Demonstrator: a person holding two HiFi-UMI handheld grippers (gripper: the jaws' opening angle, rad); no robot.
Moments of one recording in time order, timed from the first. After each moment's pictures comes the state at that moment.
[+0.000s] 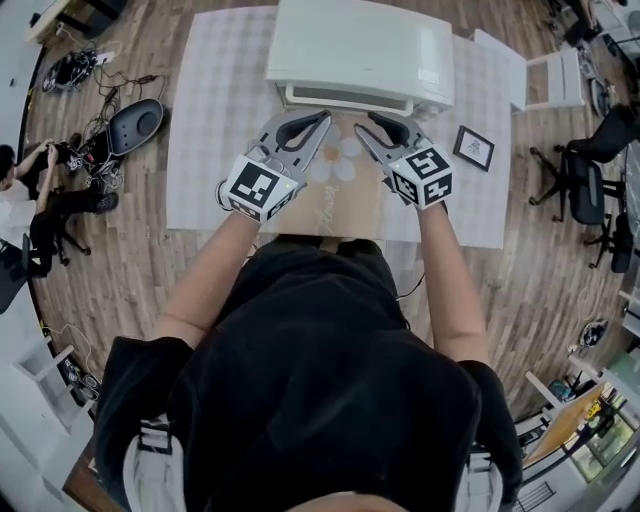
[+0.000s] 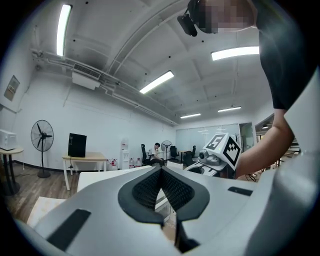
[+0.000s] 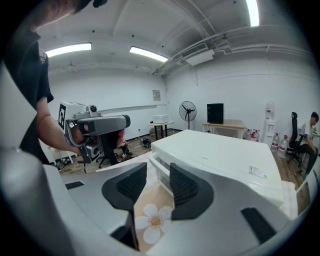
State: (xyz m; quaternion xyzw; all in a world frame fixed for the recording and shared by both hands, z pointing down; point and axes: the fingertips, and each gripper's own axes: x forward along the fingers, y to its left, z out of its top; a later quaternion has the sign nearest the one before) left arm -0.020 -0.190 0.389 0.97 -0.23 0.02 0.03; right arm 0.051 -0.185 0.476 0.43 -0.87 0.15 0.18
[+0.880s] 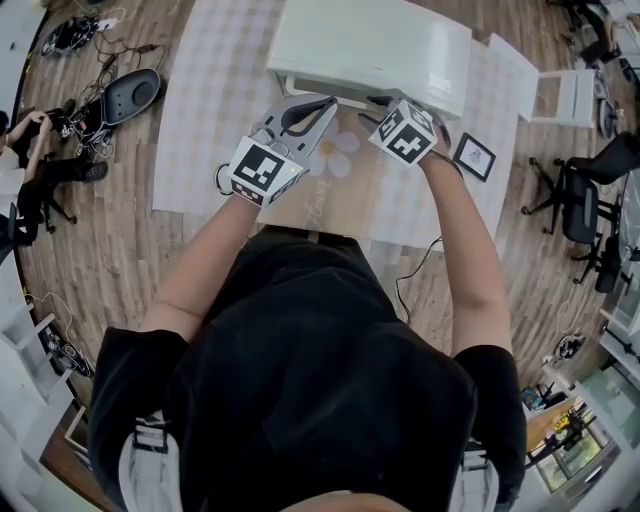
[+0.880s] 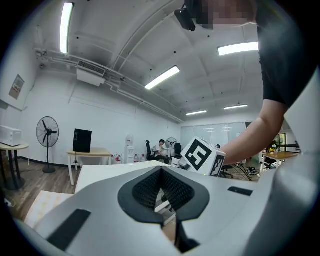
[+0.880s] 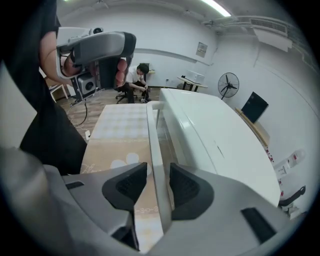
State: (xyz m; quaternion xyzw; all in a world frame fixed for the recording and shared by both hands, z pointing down) left arm -0.003 -0.224 0.418 0.97 -0.26 0.03 0.04; right arm 0.066 -0.230 0.570 0.24 -0.82 0.07 0.51
